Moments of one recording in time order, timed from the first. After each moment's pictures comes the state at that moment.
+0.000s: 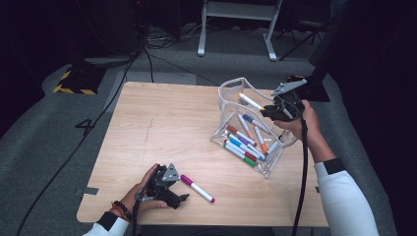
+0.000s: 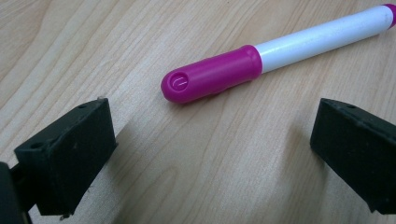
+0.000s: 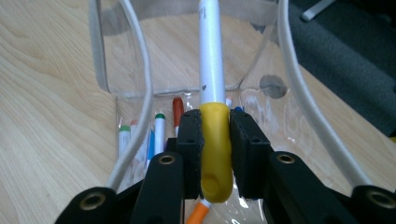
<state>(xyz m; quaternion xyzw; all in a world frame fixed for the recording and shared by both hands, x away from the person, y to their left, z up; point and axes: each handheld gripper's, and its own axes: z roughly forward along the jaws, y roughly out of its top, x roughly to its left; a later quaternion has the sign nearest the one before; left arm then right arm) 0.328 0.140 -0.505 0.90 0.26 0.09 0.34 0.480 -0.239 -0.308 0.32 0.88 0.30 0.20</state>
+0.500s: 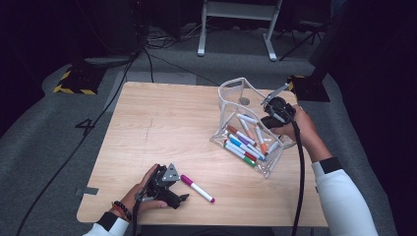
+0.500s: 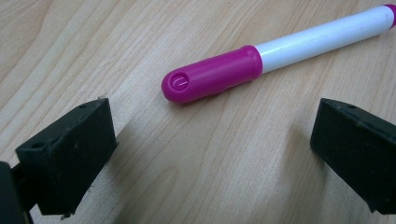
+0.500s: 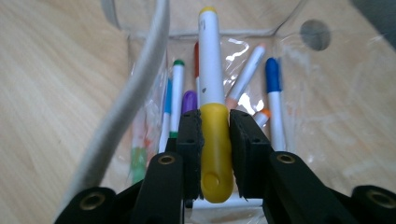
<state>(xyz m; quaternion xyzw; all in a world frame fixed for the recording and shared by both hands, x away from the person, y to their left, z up) 0.328 0.140 -0.505 0.90 0.26 0.09 0.34 0.486 -0.225 -0.333 0.30 0.92 0.20 0.13</state>
